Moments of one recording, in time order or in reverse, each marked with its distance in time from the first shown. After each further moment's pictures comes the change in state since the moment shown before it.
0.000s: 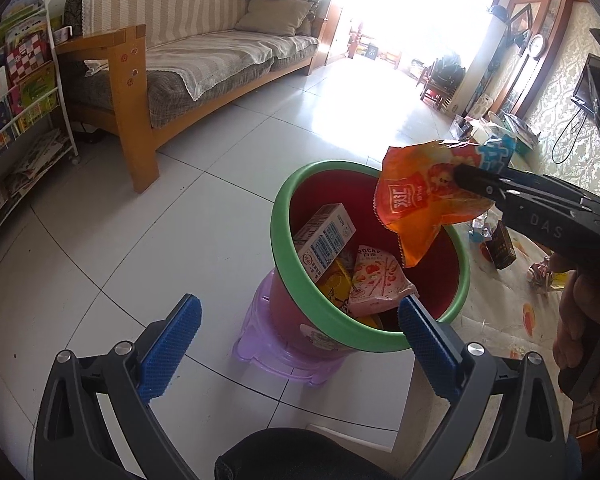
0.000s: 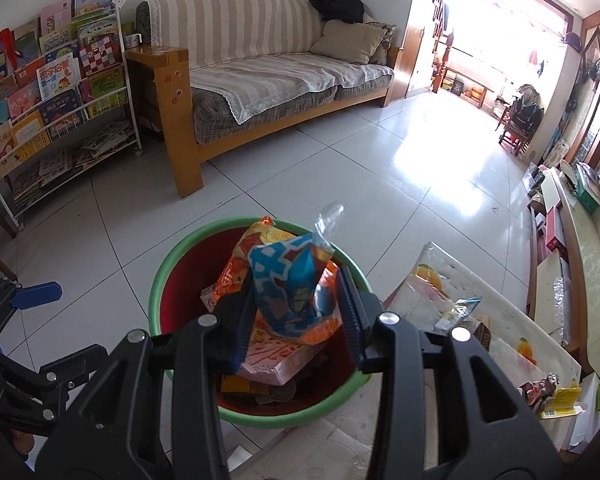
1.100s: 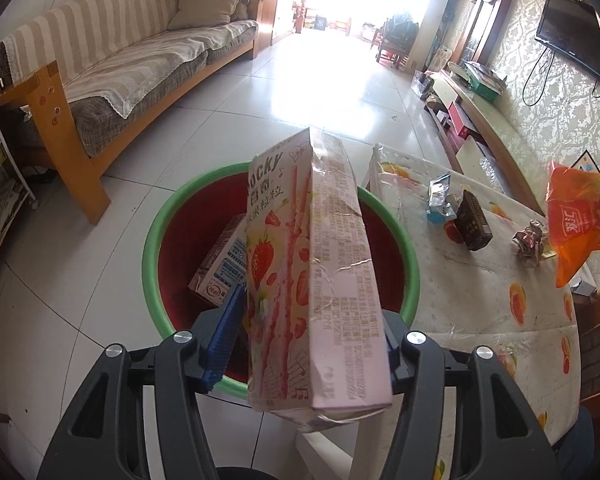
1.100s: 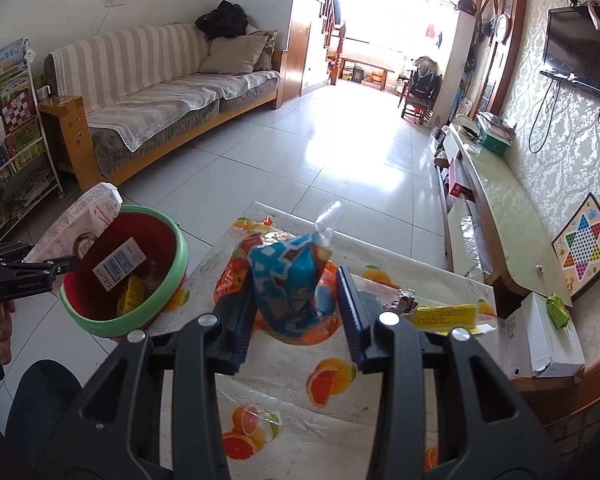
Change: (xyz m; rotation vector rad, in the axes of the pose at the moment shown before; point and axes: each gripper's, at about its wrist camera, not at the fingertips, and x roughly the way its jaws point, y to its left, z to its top) left arm 0.060 -0.095 0.032 0.206 0.102 -0.048; right arm -0.131 -0.157 -0.090 0.227 -0.064 -0.262
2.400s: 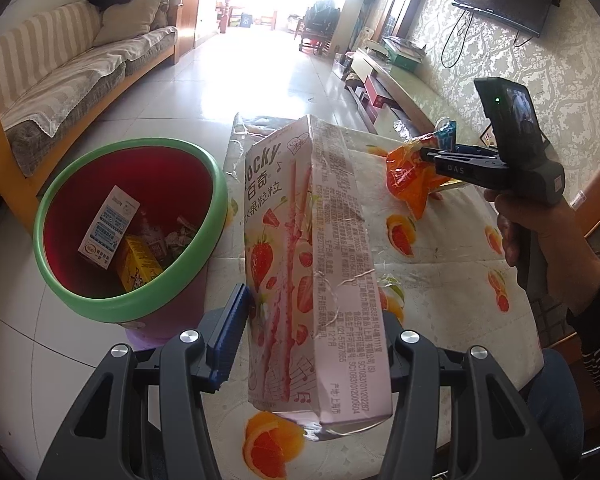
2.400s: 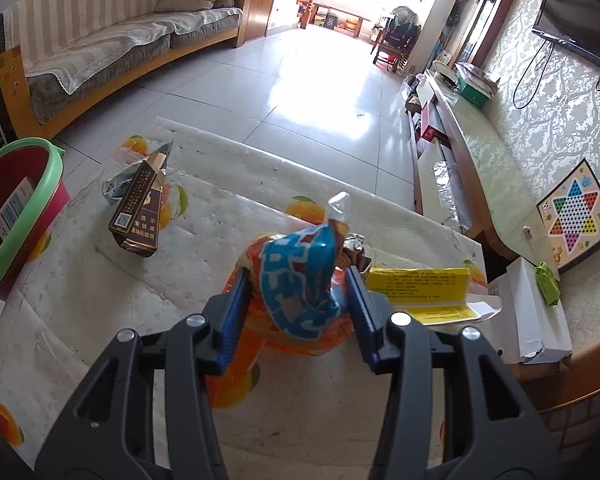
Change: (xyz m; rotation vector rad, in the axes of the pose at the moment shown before) left arm -0.047 -0.136 -0.073 0.155 -0.011 -0.203; right arm 0.109 -0.098 -0.051 0.003 0.192 -0.156
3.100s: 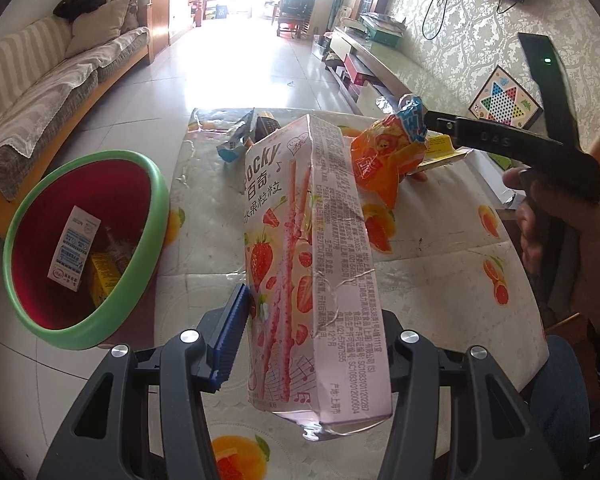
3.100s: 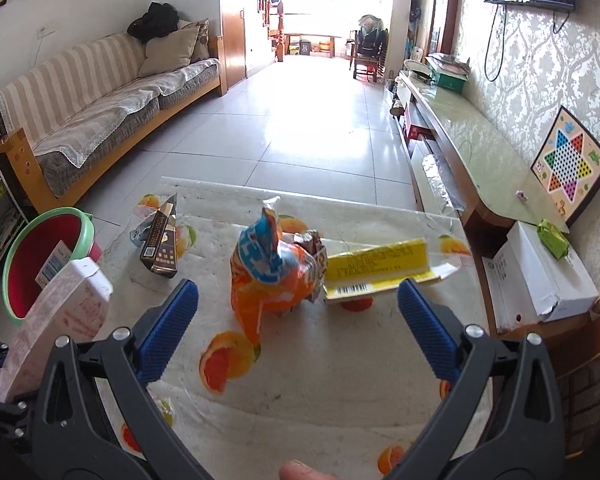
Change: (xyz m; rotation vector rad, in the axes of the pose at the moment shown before) left arm 0.027 -0.044 0.015 0.085 0.059 -0.002; right arm -0.035 -0.043 -0.016 0.184 -0.094 0.083
